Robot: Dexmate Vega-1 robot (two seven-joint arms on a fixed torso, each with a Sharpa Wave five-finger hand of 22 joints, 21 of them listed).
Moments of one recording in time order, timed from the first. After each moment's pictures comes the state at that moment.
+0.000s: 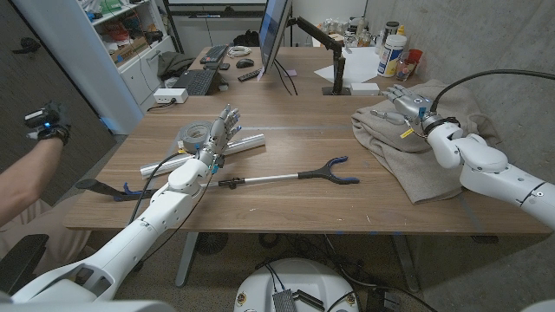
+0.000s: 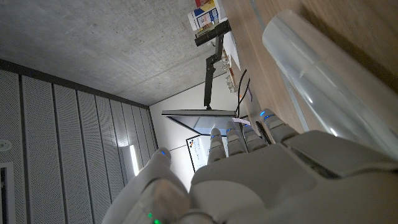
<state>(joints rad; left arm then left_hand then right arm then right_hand) 0.87 0.56 0.39 -1.37 -0.59 -0.26 0.00 0.04 0.02 0.31 0.09 0.19 0.06 -0.08 0.19 0.17 0.07 -0.02 0.23 0.20 -0.07 -0.02 0.18 0.18 0.04 0.06 0.19 0.17 -0.80 -1.07 -0.52 -1.75 -0.68 -0.27 -0.13 0.12 0.02 0.20 -0.01 0.19 0.05 -0.08 0.20 0.19 -0.03 -0.03 0.21 0.19 -0.14 -0.03 0.20 0.20 0.07 0.09 0.19 0.17</state>
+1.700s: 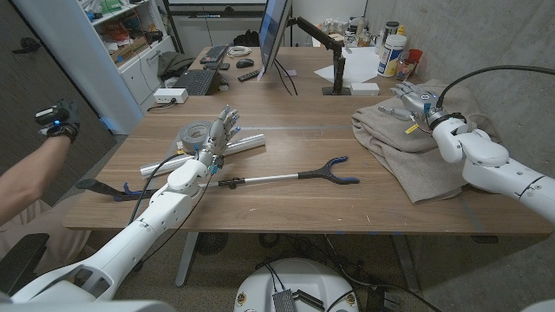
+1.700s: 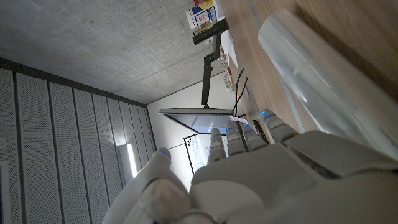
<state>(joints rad) 0.88 0.56 0.38 -1.38 -0.60 -0.25 0.01 0.04 0.02 0.30 0.09 0.19 0.07 -0.07 0.19 0.17 0.07 -0.01 0.23 0.20 -0.07 -0.02 0.18 0.18 0.04 0.06 0.19 0.17 -0.75 -1.06 -0.55 -1.67 -0.69 -0.28 -0.13 0.12 0.02 0.20 -0.01 0.19 0.05 -0.08 0.20 0.19 -0.03 -0.03 0.21 0.19 -0.14 -0.03 0.20 0.20 0.09 0.10 0.19 0.17</state>
